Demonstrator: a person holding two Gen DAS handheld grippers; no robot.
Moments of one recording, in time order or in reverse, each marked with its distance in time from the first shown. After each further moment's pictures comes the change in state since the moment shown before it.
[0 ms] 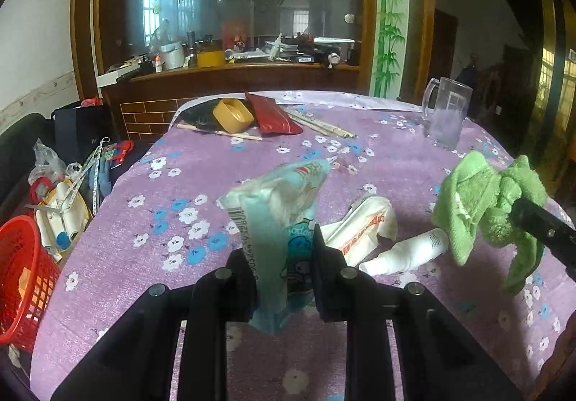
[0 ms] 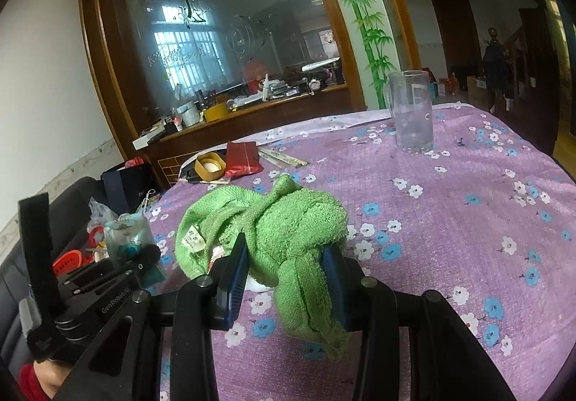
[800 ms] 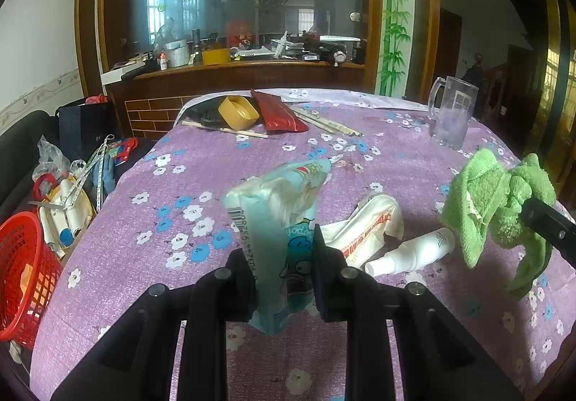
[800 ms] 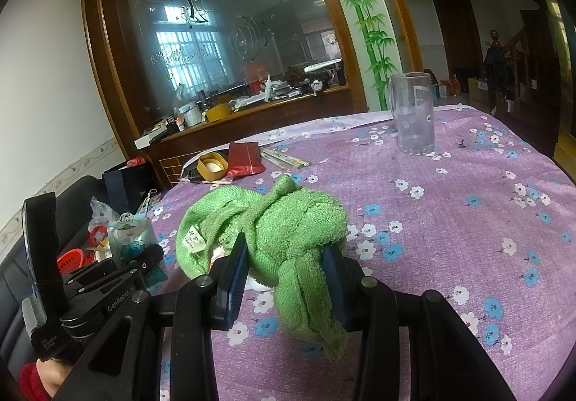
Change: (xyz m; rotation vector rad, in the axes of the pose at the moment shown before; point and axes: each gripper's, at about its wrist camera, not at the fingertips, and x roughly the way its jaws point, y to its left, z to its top) left arm 0.002 0.001 -0.002 -0.002 0.006 0.015; right arm -0.003 0.000 0.000 -0.004 -0.005 0.005
